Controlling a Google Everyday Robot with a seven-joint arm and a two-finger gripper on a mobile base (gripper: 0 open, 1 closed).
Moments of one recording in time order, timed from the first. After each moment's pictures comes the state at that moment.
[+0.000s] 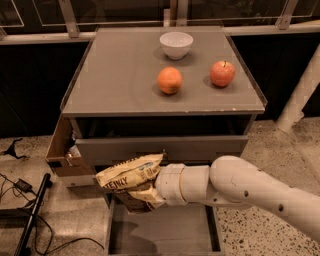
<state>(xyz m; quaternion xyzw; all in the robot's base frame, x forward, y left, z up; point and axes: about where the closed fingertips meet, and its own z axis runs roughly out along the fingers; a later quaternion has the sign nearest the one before) 0.440 0.050 0.705 -0.51 0.69 0.30 0.43</state>
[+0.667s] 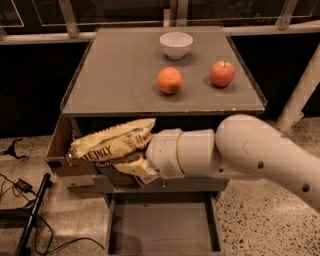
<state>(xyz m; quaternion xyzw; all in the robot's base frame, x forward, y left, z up) 0.437 0.069 0.830 -0.52 0.66 0.29 0.46</state>
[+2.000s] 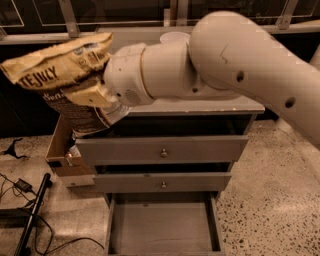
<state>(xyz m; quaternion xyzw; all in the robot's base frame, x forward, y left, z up) 0.475 0.135 0.997 -0.57 0.57 0.28 0.52</state>
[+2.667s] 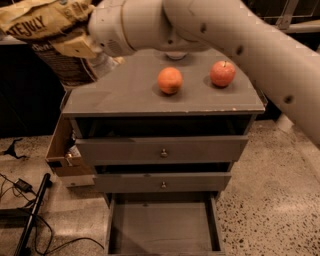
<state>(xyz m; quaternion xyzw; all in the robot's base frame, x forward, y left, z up) 0.563 0.169 1.050 -0.59 0.51 0.25 0.57</state>
